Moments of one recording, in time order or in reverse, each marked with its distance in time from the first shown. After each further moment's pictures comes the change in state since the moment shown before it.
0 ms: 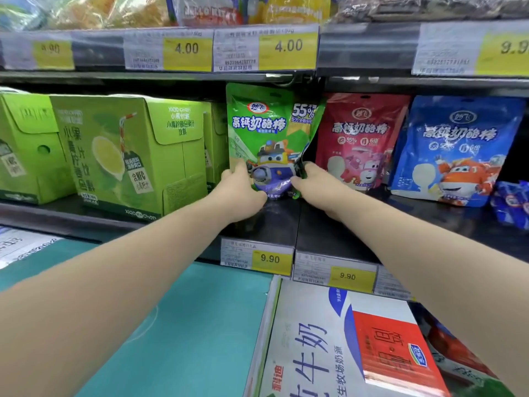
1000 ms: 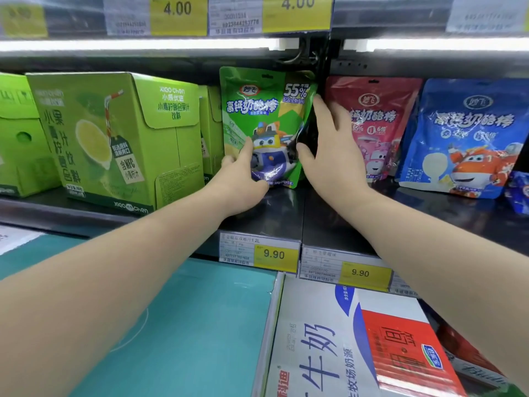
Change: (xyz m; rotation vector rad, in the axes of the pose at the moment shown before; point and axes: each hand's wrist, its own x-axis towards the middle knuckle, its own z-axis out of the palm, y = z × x) left_hand 0.012 -0.011 0.005 -0.052 0.009 0.102; right_hand 0.002 0.001 -0.002 -0.267 0.559 -0.448
